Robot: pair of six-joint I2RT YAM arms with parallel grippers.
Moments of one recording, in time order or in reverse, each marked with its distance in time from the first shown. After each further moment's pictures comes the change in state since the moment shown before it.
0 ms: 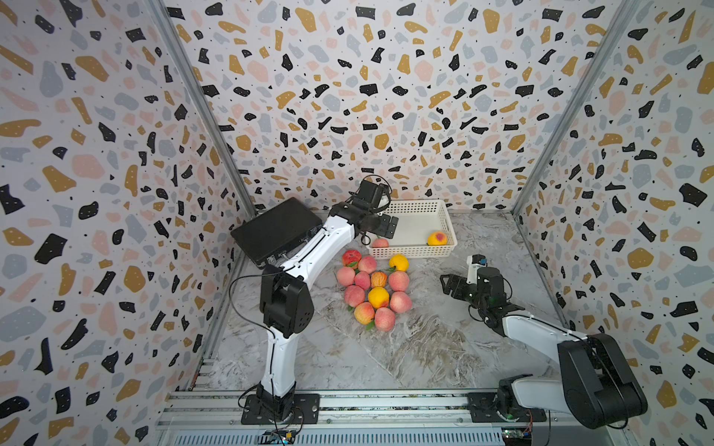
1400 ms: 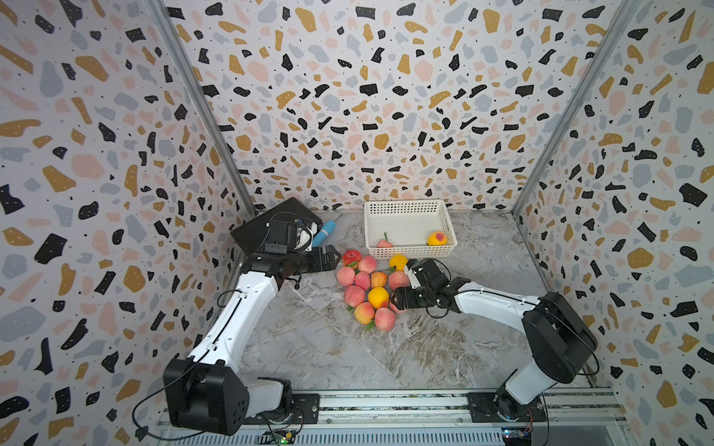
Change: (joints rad) left arm 0.394 -0.706 -0.836 0.098 0.407 -0.181; right arm 0.437 0.314 0.444 -0.516 -0.018 0.027
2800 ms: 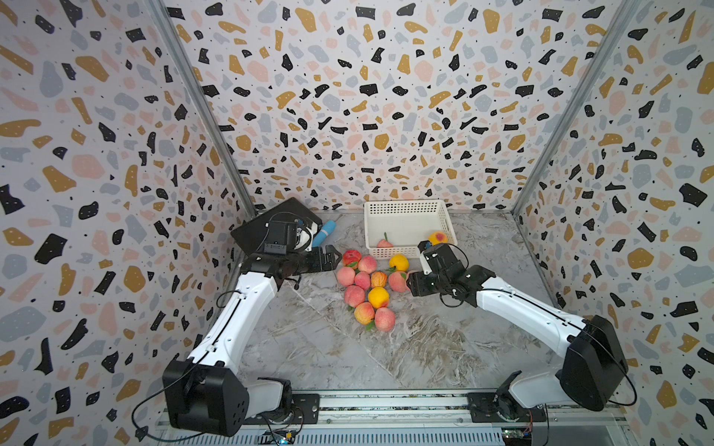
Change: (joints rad) left arm 0.005 -0.002 0.000 0.000 0.019 0.003; right arm -0.029 -0.190 0.169 -0.277 0.216 -0.162
